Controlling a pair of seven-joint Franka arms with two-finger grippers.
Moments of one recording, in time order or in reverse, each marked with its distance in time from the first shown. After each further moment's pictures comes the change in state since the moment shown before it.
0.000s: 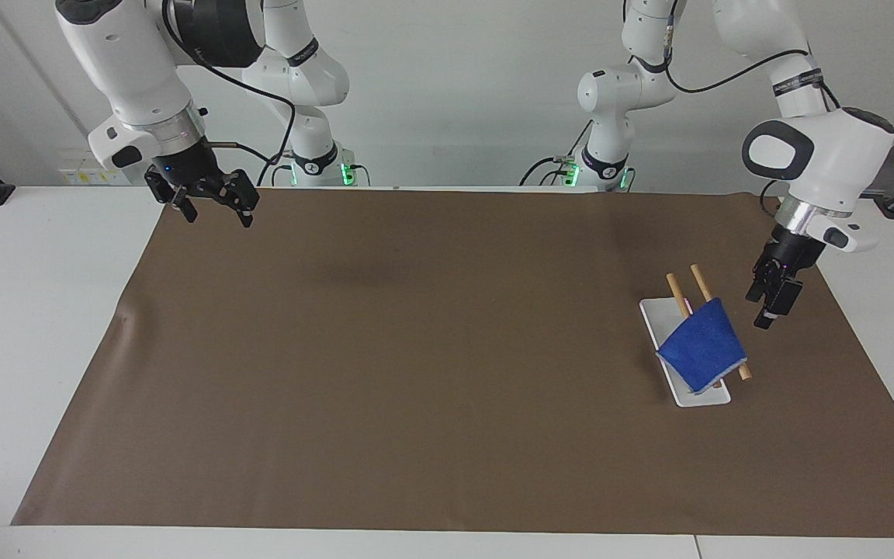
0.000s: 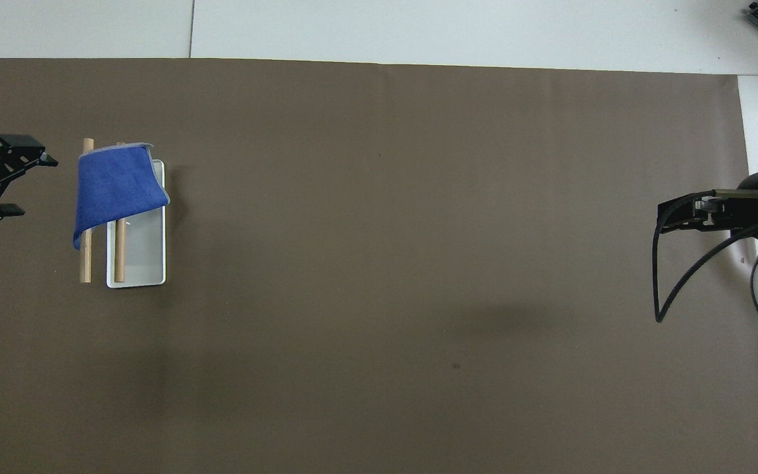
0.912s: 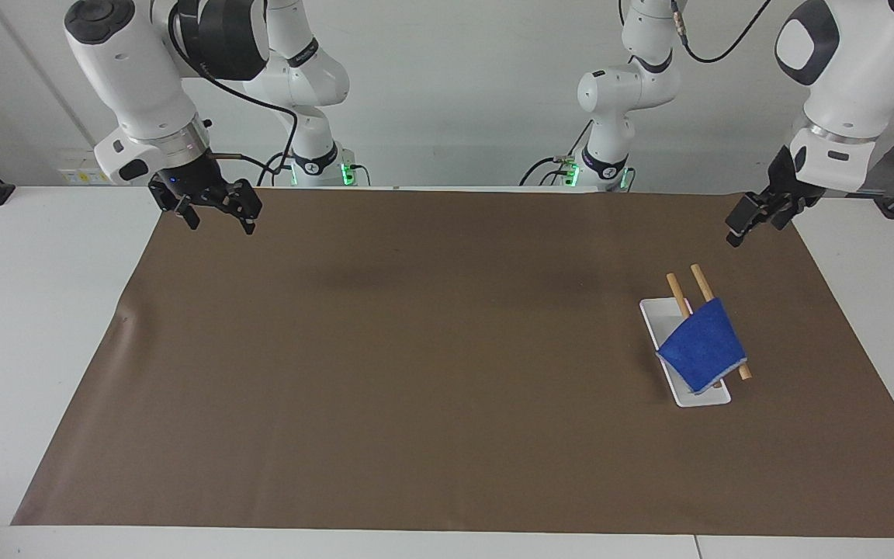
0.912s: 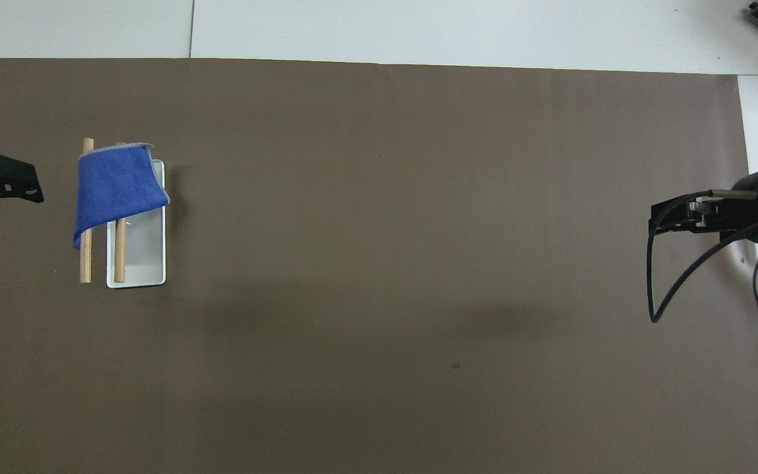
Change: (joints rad) left arm -0.001 -0.062 -0.136 0.315 0.186 -0.560 0.327; right arm -0.002 0.000 -0.008 -0.011 0.042 0.001 -0.004
